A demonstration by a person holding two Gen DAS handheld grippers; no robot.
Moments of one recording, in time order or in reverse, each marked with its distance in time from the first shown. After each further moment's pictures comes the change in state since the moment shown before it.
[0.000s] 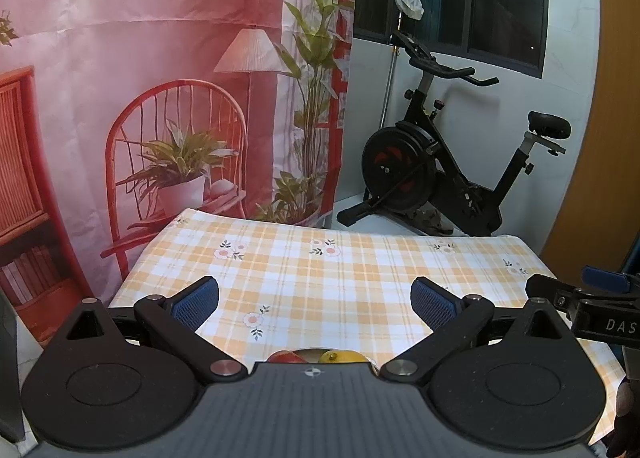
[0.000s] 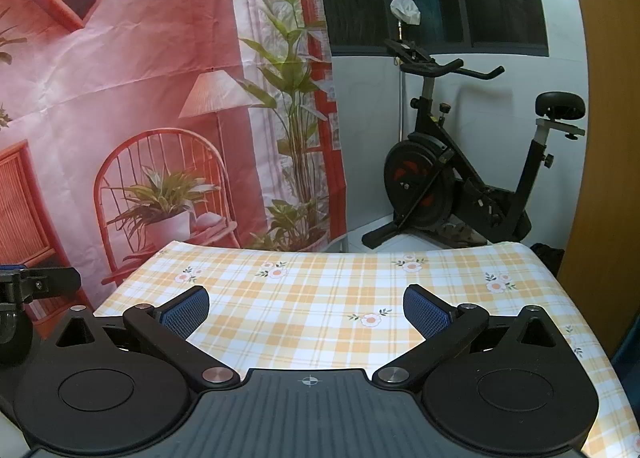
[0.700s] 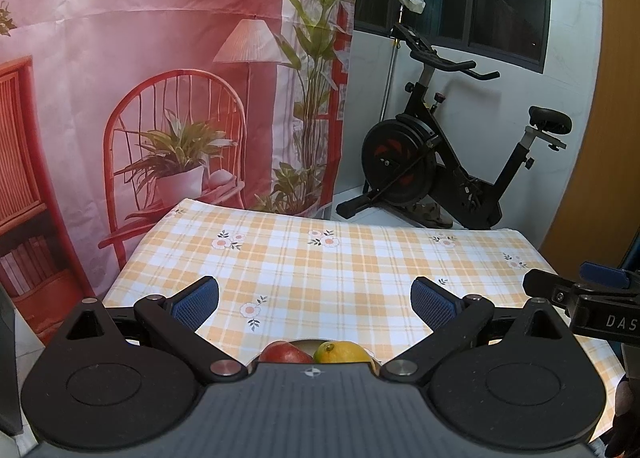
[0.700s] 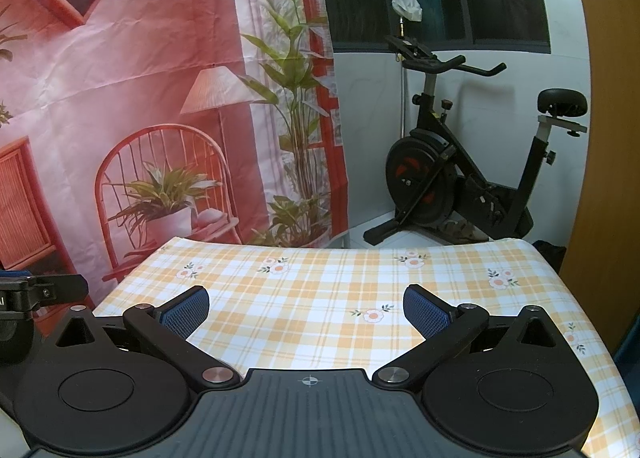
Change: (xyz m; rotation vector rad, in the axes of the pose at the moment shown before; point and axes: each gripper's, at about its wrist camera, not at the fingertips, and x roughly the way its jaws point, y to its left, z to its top) left arm 0.005 -0.002 -0.004 -0.006 0.021 -0.002; right arm 0.003 0.003 -0.004 -0.001 0.008 0.002
